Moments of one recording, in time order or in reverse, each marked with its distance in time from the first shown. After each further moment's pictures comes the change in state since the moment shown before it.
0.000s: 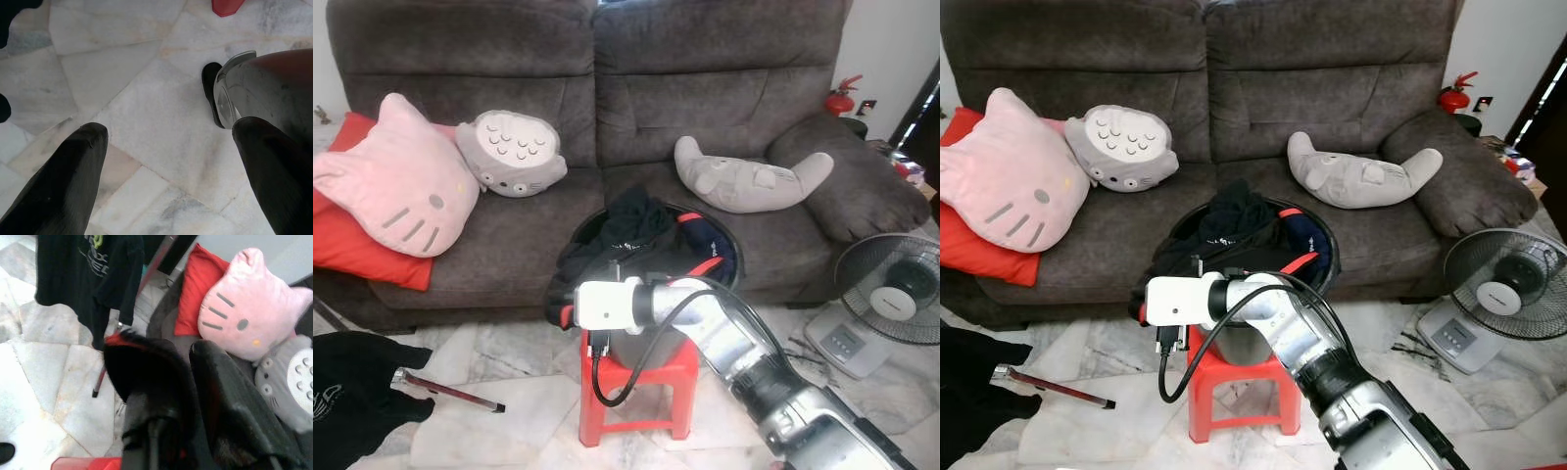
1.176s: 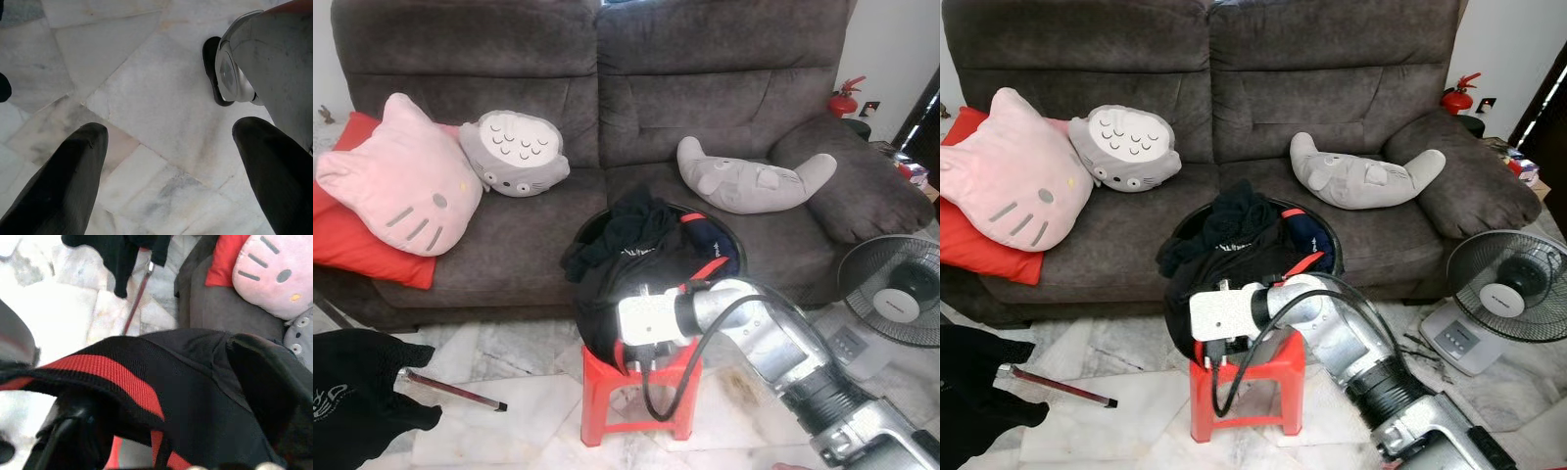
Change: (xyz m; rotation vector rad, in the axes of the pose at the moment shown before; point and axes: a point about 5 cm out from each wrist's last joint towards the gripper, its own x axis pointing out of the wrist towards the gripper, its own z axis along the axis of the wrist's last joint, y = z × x) left arm -0.003 -0.001 -0.014 0.005 0.062 -0.008; right arm -0.051 0.005 -0.020 -0.015 0.208 0.162
